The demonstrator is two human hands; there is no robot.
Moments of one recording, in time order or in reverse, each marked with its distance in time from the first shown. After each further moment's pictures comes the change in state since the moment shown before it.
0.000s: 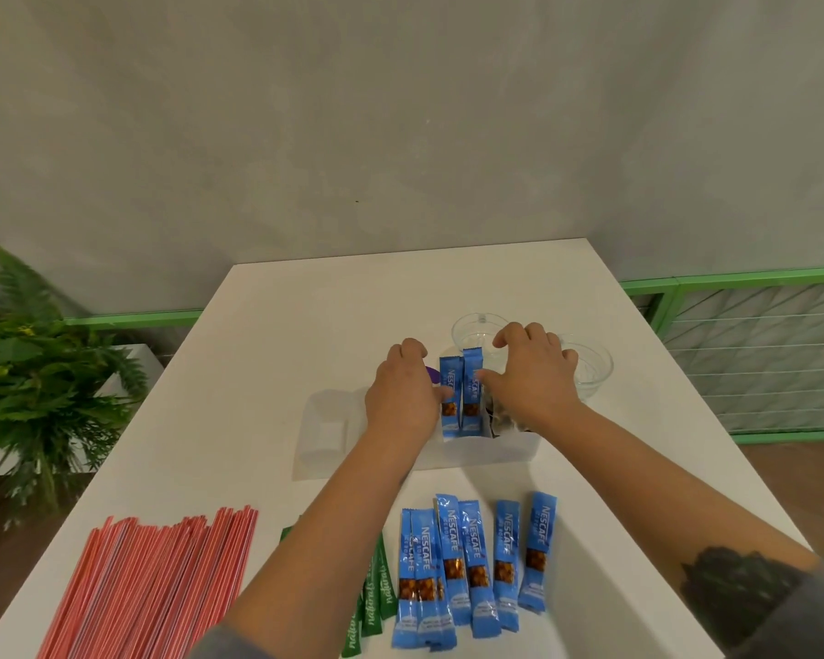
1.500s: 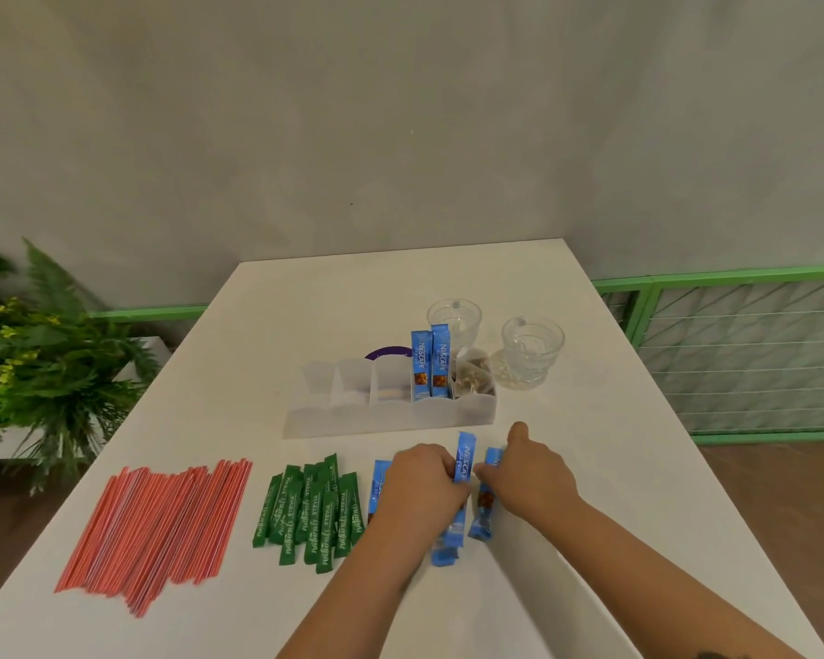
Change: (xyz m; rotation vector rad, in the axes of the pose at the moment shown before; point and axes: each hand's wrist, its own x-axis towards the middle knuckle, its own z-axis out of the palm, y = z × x) left_hand -0.140 0.030 0.024 -0.072 -0.293 -0.079; right_hand -0.125 0.049 0.011 0.049 -0.380 0.245
